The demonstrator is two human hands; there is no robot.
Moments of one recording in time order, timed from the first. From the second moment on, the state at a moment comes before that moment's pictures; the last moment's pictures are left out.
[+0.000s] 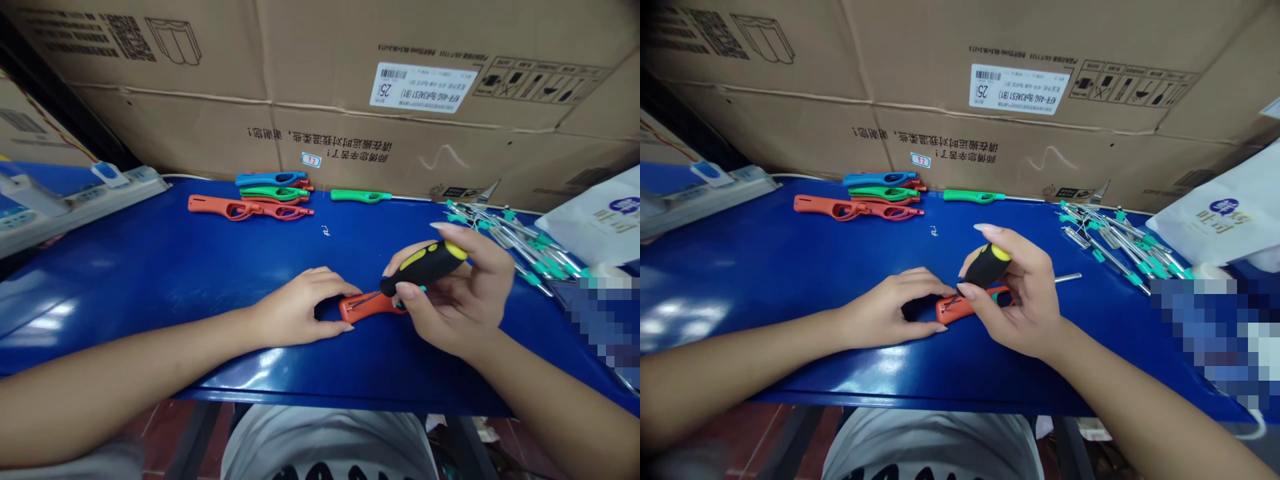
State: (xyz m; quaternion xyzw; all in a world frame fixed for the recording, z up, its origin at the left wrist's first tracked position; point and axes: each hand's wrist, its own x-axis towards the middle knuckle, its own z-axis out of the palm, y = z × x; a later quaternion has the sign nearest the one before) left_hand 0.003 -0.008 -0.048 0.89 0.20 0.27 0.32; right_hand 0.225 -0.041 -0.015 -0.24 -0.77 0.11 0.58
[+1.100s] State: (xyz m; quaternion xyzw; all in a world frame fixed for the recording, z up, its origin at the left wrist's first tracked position) left_hand 0.003 -0.007 -0.045 0.88 0.20 0.24 0.35; right_hand 0.227 -0.043 -0.014 -0.25 -0.77 0.12 0.58
